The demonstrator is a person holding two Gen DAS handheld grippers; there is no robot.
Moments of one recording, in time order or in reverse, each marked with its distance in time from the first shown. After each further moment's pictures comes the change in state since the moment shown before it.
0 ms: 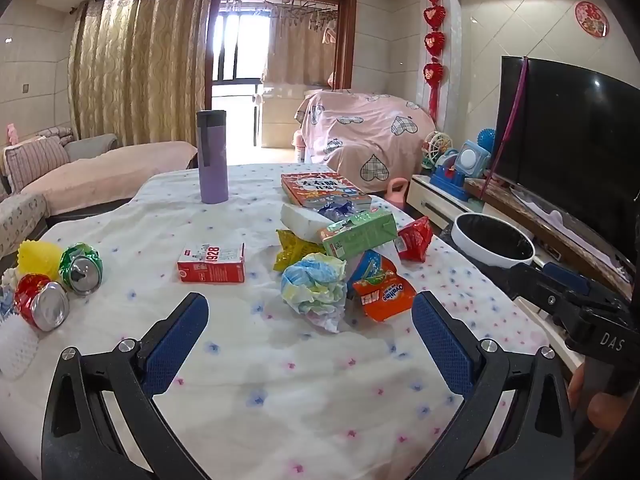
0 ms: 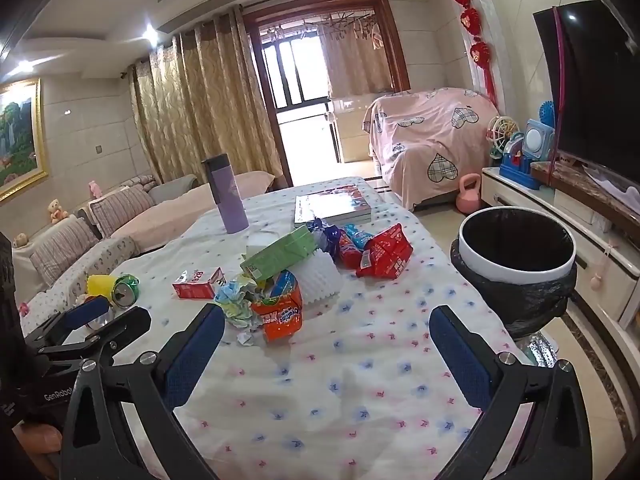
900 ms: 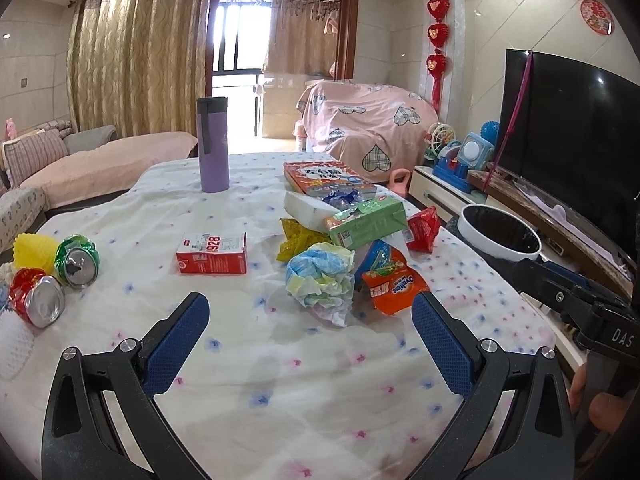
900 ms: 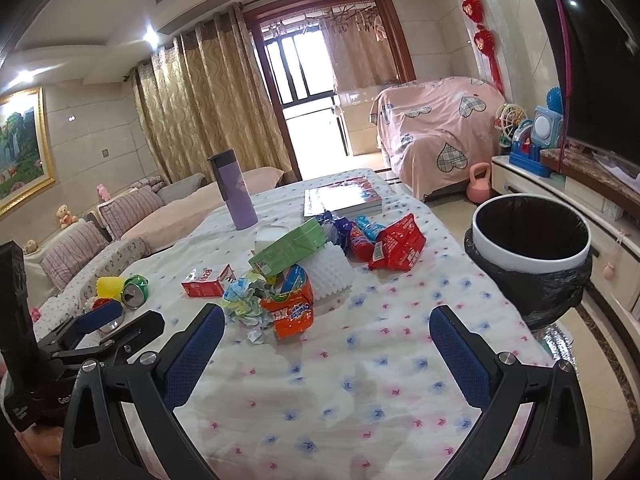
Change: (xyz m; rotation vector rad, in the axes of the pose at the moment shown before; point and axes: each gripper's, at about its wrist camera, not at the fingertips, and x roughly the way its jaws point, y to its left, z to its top) left arm 0.014 0.008 -0.004 -0.011 0.041 0.000; right arm 0.013 -0.002 -0.004 0.033 0.026 0.055
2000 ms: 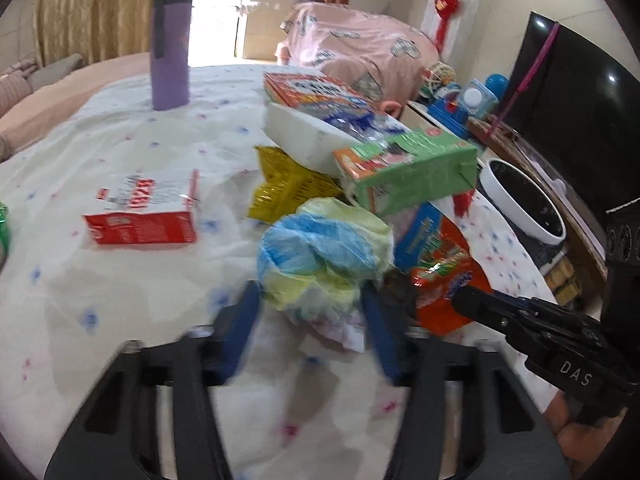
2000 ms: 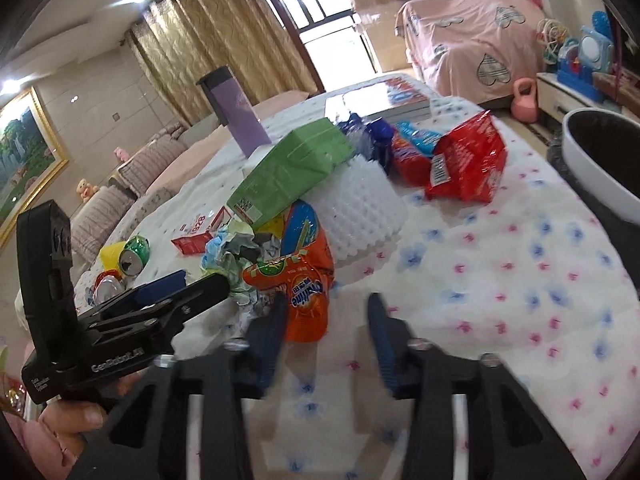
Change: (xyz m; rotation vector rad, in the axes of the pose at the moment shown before) left arm 0.132 0.017 0.003 -0.020 0.321 -0.102; right arm 0.115 -0.009 -0.010 0.062 0.324 0.163
